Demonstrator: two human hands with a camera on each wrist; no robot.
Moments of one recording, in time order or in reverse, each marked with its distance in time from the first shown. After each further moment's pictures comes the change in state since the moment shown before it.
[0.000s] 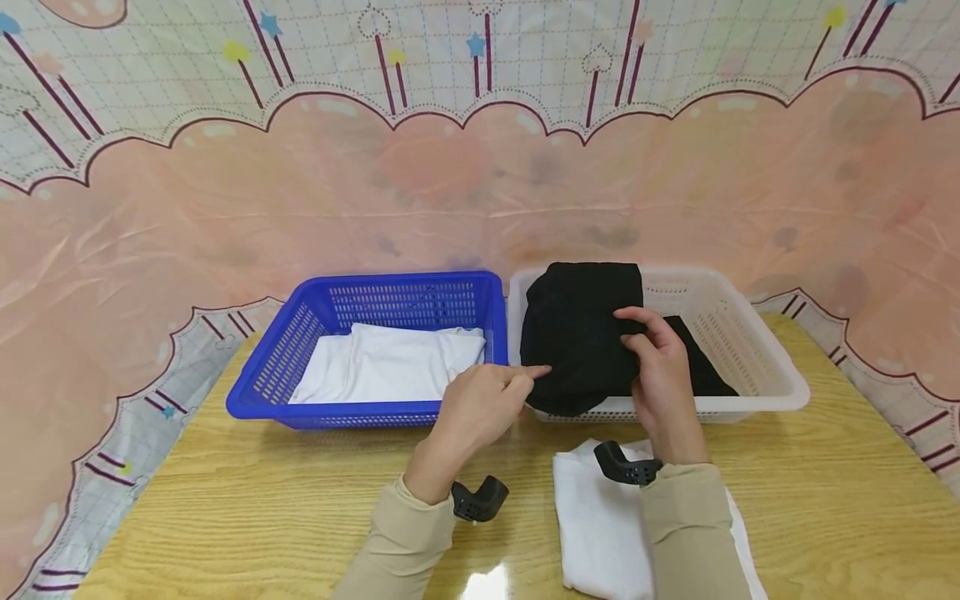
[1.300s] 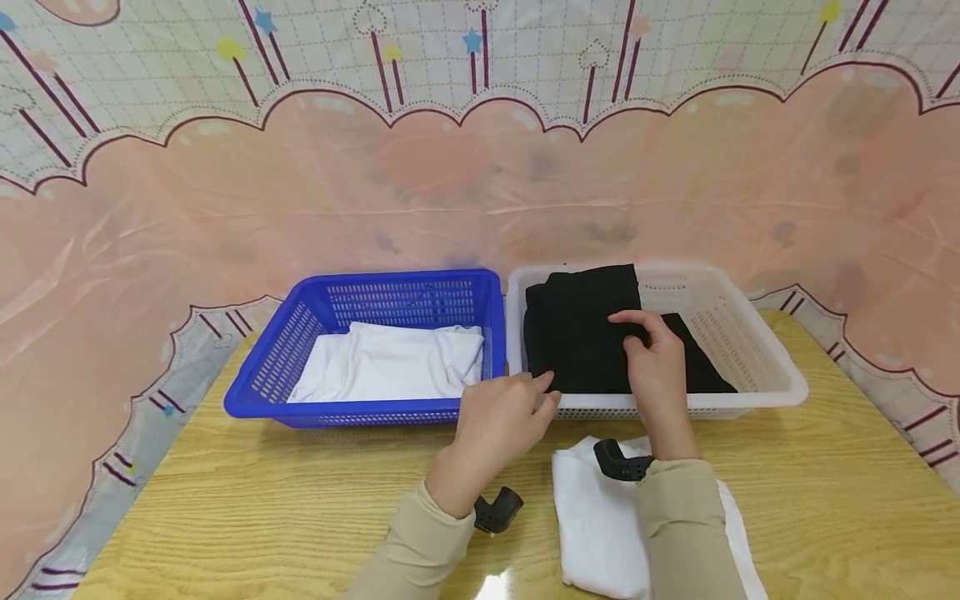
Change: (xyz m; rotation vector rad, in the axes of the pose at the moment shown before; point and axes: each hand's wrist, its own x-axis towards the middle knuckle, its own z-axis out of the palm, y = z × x) left_hand -0.007 0.007 0.028 0.474 0.162 0.251; right_hand 0.002 0.002 0.001 -0.817 0.255 0.063
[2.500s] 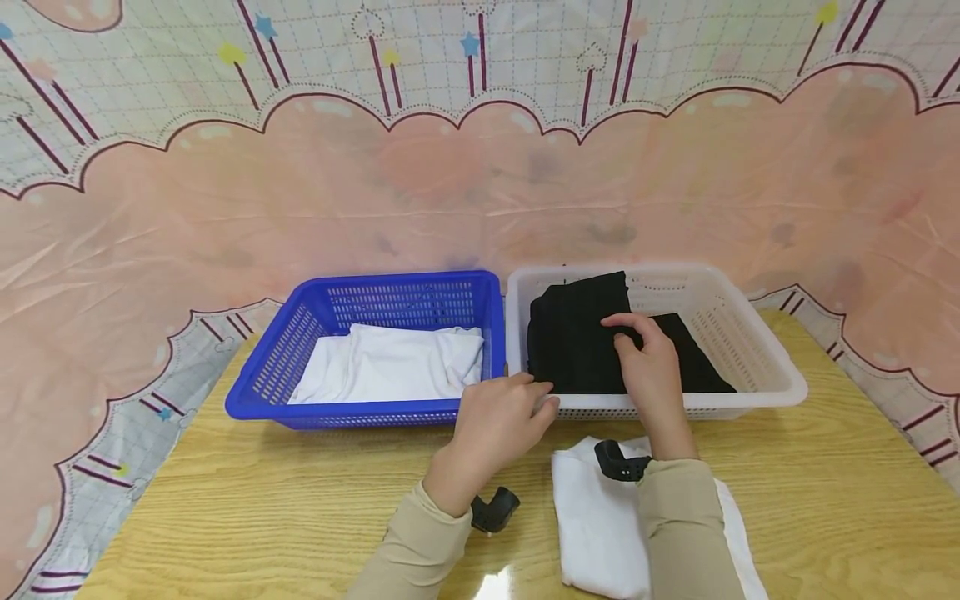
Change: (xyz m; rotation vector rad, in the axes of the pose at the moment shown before) left_hand -0.001 -0.002 0.002 0.017 0.016 0.063; right_hand -0.001 0.001 -0.003 -0.181 -0.069 -0.054
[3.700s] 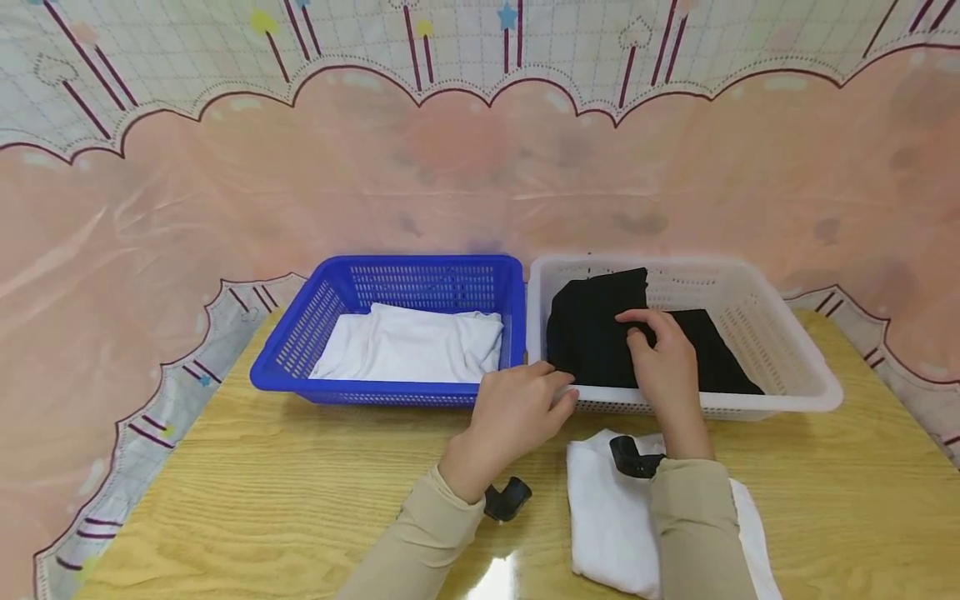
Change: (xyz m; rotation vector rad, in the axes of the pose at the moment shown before) left_hand -0.003 -0.002 0.002 0.035 -0.009 0.003; right_hand -0.002 -0.003 0.008 -0.169 -0.013 -0.102
